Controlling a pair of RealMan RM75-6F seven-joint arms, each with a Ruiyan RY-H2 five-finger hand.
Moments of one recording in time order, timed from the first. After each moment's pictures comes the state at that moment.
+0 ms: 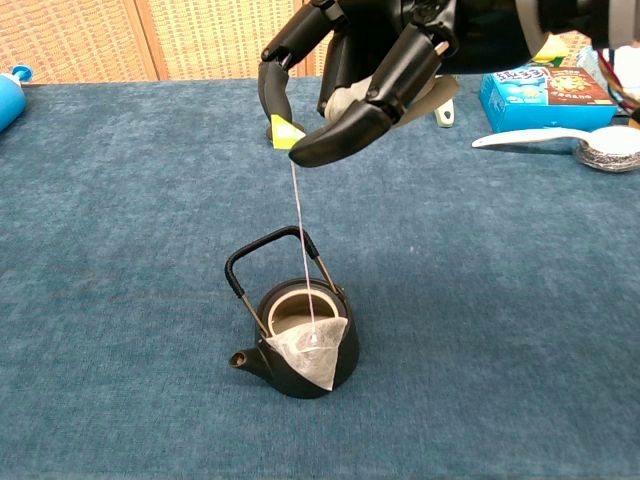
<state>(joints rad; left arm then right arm) -0.11 -1.17 -0.05 -1.46 1.49 1.48 -0.17 1.00 -1.05 0.26 -2.08 -1.18 0.59 0.41</state>
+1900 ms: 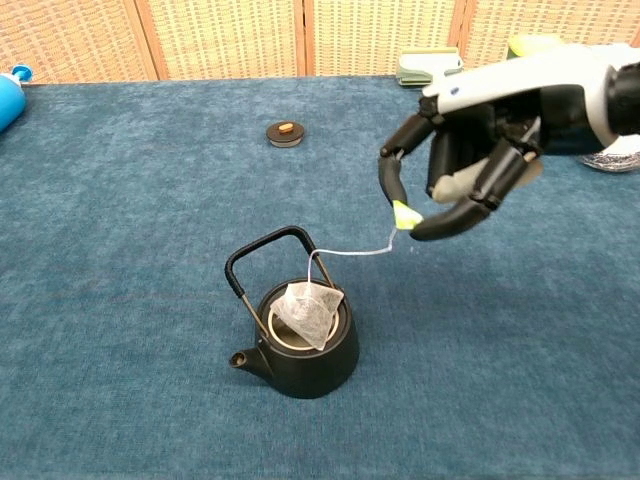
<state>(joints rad) -0.12 -1.13 -0.07 -1.56 1.50 1.49 -0.07 0.88 -1.07 0.16 -1.97 -1.26 0.56 0.40</state>
